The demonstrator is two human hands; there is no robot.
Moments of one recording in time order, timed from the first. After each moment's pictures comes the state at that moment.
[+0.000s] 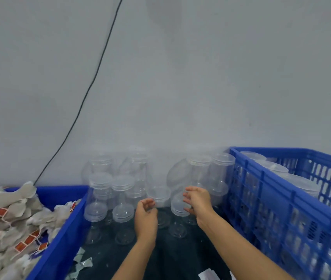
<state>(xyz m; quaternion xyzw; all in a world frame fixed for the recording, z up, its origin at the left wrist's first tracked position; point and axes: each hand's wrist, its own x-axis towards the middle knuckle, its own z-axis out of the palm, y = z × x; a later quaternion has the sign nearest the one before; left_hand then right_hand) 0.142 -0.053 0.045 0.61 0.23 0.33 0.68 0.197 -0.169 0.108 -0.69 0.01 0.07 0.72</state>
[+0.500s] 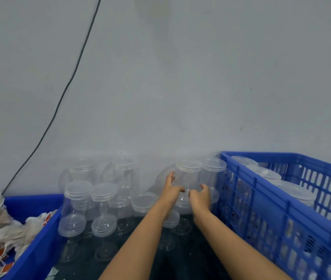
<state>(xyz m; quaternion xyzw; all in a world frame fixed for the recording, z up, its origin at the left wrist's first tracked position) 0.253 -0.092 0.101 0.71 0.05 0.12 0.69 0.254 -0.183 0.104 -0.74 0.05 -0.03 0.67</state>
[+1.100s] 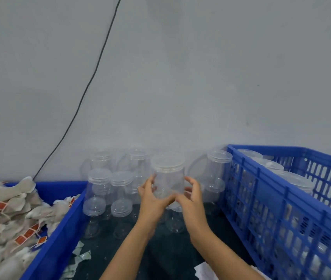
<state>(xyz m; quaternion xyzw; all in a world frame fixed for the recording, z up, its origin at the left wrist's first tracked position) 0.114 -0.071 0.099 0.70 0.08 0.27 0.65 0.121 -0.177 0.117 -0.67 -0.17 -0.01 0.72</state>
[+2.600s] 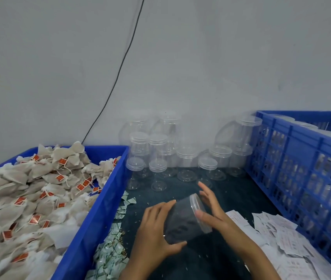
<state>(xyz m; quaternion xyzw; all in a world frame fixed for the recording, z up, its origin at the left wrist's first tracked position) -0.054 -0.036 -0.023 0.93 0.01 0.27 0.25 0.034 -0.216 0.024 -0.70 -0.35 0.18 0.60</state>
